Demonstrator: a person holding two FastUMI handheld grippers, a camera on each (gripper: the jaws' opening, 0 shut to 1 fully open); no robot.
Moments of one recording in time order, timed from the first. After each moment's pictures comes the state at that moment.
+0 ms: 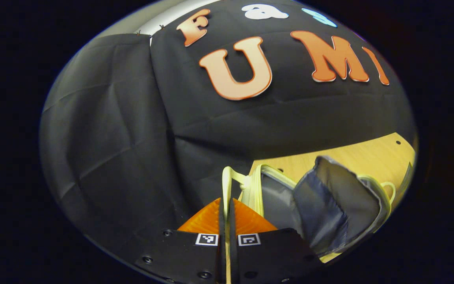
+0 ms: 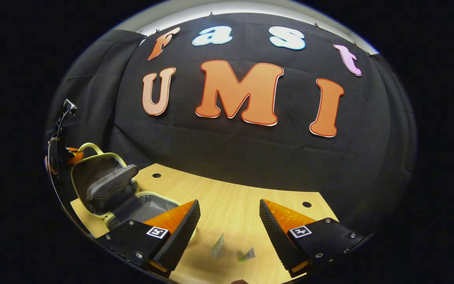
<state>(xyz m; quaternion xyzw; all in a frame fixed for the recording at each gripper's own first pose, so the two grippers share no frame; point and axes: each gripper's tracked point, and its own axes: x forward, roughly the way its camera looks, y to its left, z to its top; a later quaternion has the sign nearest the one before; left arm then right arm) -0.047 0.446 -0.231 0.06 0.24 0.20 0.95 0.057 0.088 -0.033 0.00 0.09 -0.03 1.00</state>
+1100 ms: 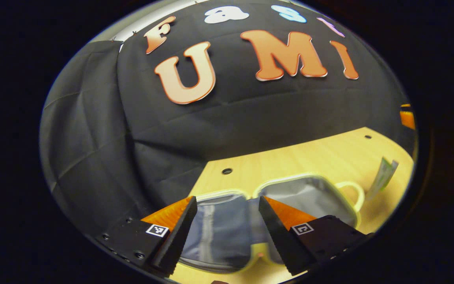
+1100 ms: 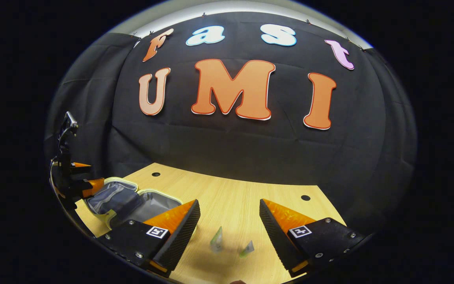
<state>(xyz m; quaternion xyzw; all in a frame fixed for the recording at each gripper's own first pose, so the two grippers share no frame) -0.006 0.219 -0.179 0.04 0.20 0.07 0.98 0.032 0.059 -0.047 0.02 0.09 -0.03 0.99</state>
